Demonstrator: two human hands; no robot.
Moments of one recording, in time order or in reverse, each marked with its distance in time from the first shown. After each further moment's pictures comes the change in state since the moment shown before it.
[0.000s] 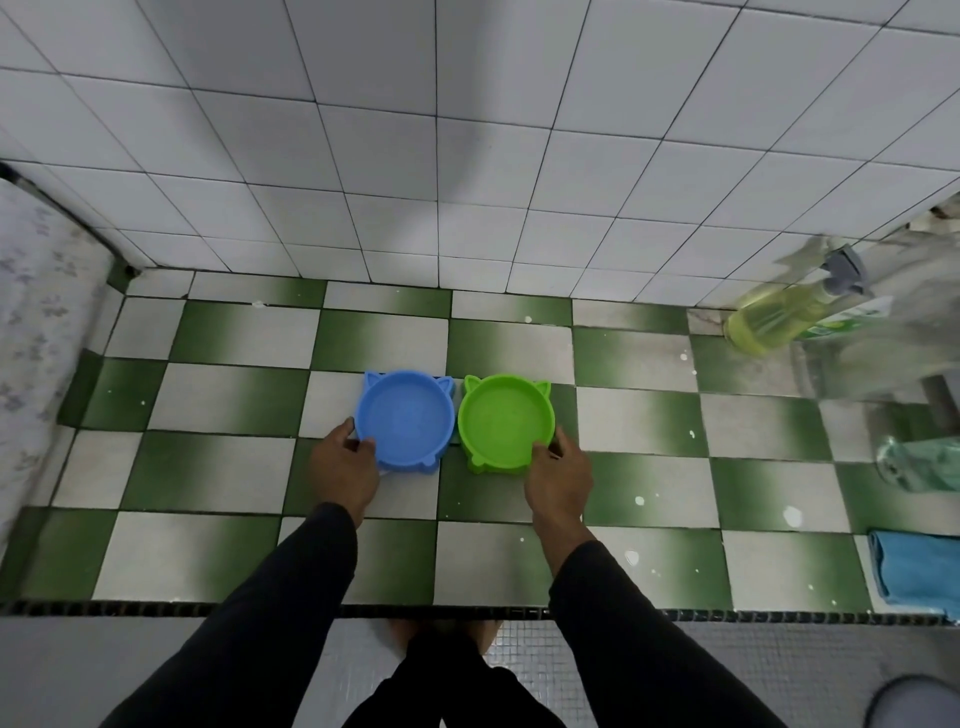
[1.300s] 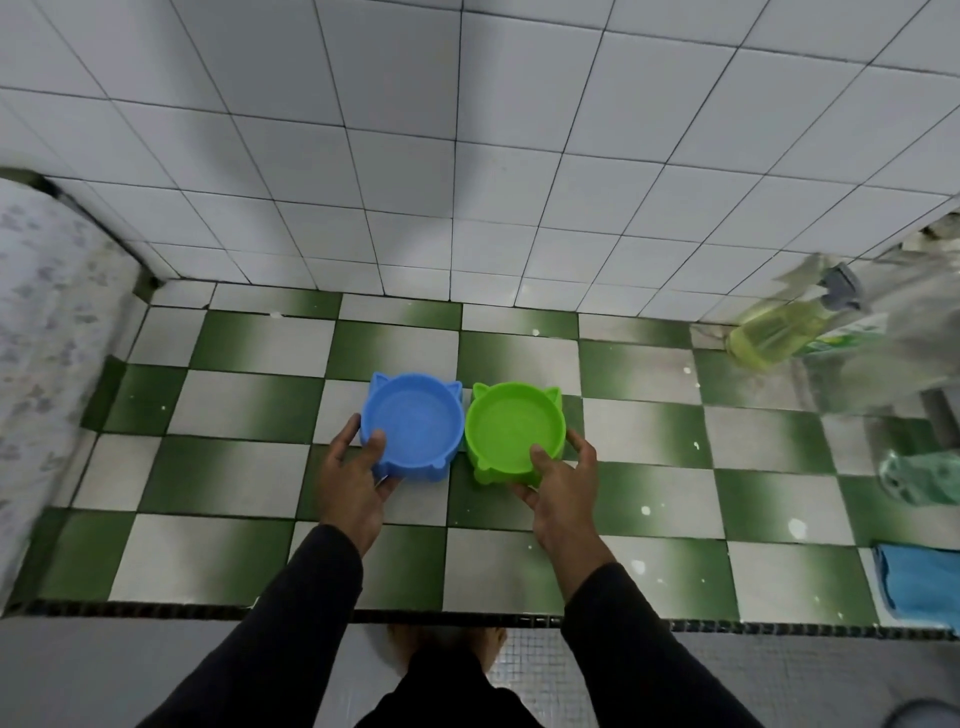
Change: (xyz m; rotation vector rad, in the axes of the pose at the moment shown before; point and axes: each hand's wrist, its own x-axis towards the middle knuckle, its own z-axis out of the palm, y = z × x) left_hand -0.012 0.002 -0.014 -0.770 -0.156 -0.211; right_hand -0.034 -0.045 -0.023 0.703 -0.172 0.332
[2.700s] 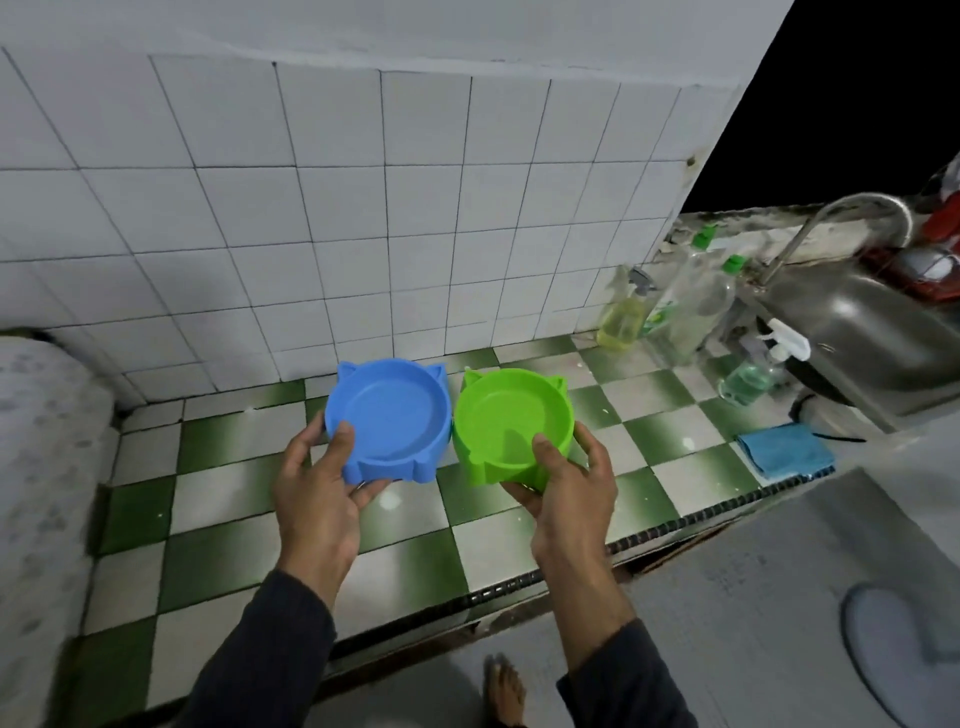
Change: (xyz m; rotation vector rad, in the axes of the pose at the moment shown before) left_hand -0.145 0.119 -0.032 0.002 -0.304 0.169; right_hand -0.234 0.000 -0.013 0.410 0.121 -0.398
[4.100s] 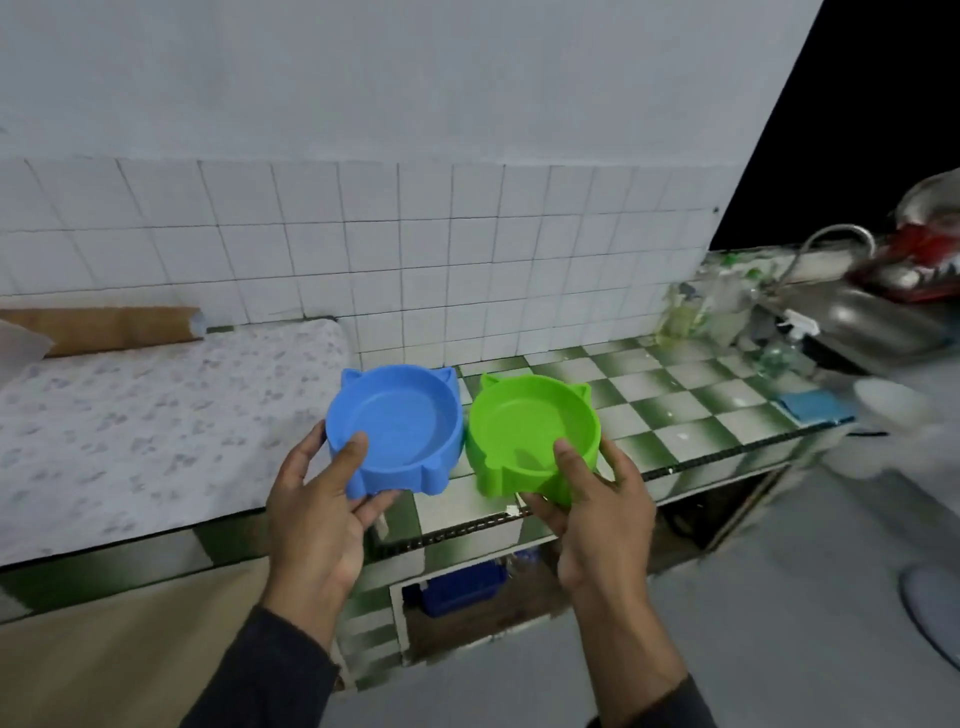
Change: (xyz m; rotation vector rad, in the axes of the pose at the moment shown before) left_hand -0.207 0.214 -0.340 -0.065 -0.113 0.126; right_hand -0.435 0.123 0.024 0.076 -0.104 -0.155
